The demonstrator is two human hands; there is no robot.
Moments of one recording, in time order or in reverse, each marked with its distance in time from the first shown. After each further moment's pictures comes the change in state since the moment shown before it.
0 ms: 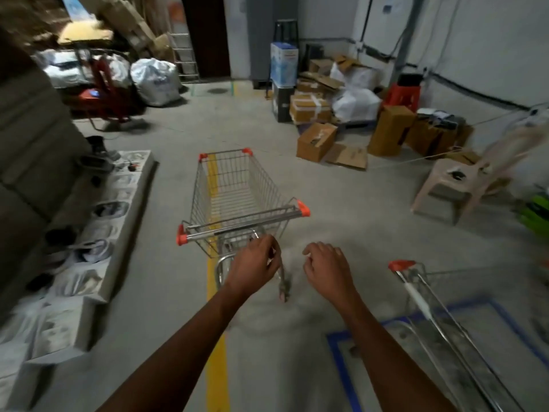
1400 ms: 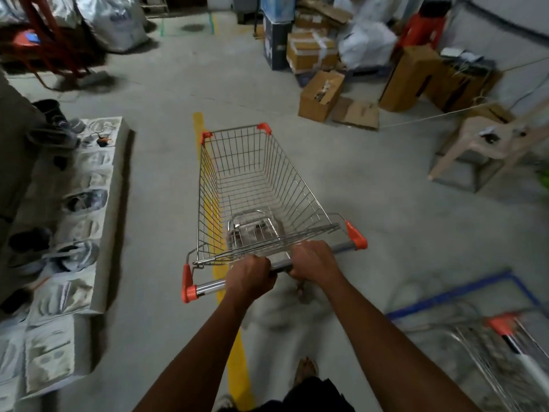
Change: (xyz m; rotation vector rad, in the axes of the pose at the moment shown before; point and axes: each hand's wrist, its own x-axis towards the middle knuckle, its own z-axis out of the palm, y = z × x) left_hand 0.135 -0.261 0.060 0.413 -0.594 -0.237; right_hand 0.240 -0.067 0.190 -0.295 -0.588 -0.095
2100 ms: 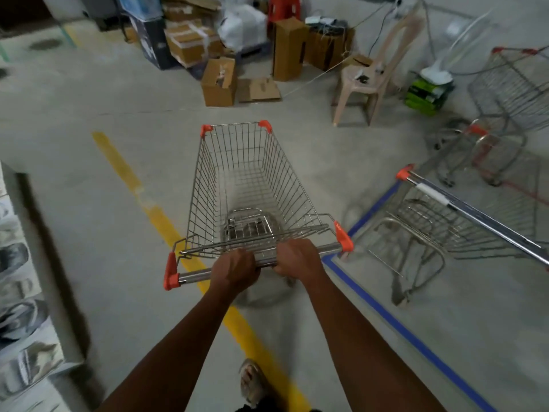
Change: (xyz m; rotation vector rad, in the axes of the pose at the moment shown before) left_hand -0.160 -0.035 0.024 0.128 0.049 0.407; right_hand -0.188 -0.163 0.016 0.130 -0.076 0.477
